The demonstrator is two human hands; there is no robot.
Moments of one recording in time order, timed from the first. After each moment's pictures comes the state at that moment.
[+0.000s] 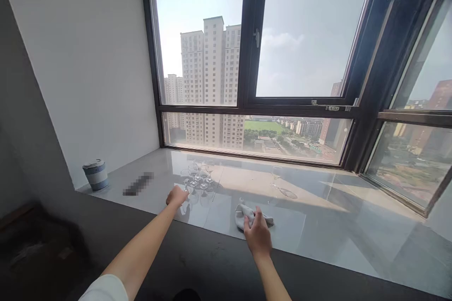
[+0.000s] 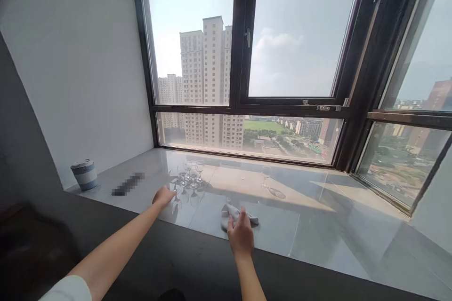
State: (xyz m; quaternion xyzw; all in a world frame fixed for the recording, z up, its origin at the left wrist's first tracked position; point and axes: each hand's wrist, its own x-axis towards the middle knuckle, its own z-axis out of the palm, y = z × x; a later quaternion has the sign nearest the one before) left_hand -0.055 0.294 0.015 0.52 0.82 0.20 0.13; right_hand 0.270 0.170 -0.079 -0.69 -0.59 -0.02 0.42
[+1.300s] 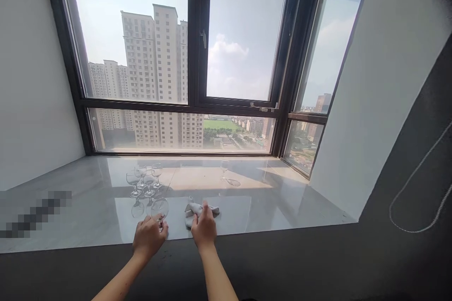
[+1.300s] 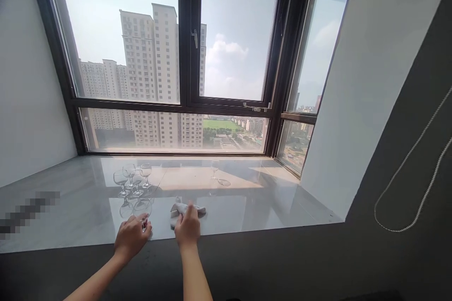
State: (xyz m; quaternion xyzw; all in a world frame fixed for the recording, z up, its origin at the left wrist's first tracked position) left_hand 0.066 0.213 -0.055 0.77 0.59 0.22 -0.09; right_hand 0.264 0.171 -0.068 -0.69 -0.56 -0.02 0.46
